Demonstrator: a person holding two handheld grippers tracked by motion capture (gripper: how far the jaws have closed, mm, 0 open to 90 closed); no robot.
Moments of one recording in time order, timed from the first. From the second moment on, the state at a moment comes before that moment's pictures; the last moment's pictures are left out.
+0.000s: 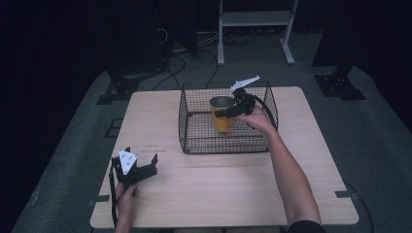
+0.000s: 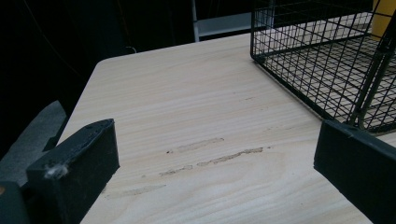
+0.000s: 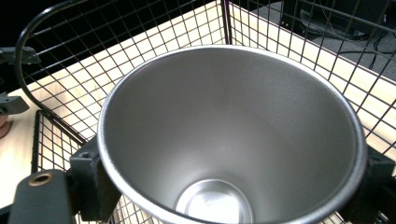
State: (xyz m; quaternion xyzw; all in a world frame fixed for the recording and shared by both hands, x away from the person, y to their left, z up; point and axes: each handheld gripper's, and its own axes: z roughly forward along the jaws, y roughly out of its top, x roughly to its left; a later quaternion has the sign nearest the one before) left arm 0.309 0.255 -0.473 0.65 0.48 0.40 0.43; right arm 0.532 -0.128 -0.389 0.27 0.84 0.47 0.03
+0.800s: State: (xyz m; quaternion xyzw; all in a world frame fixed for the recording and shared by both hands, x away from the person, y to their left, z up) left arm 0.309 0.255 -0.473 0.65 0.47 0.40 0.44; right arm 0.537 -0.124 -0.404 0.28 0.85 0.45 0.04
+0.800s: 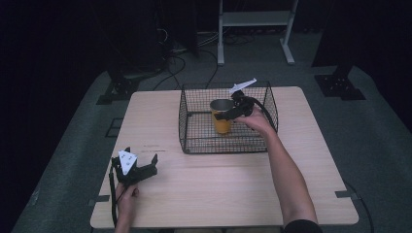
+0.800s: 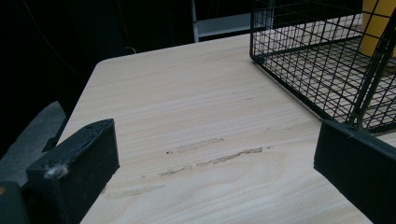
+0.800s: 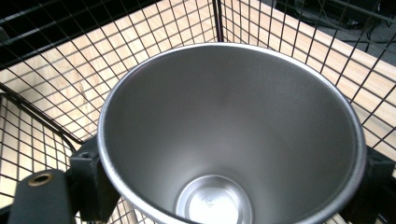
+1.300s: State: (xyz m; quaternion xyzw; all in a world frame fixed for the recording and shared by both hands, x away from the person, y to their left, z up) left arm 0.309 0.255 -0.473 0.65 0.47 0.40 0.44; right arm 0.537 -0.124 -0.408 0.28 0.86 0.42 0.06
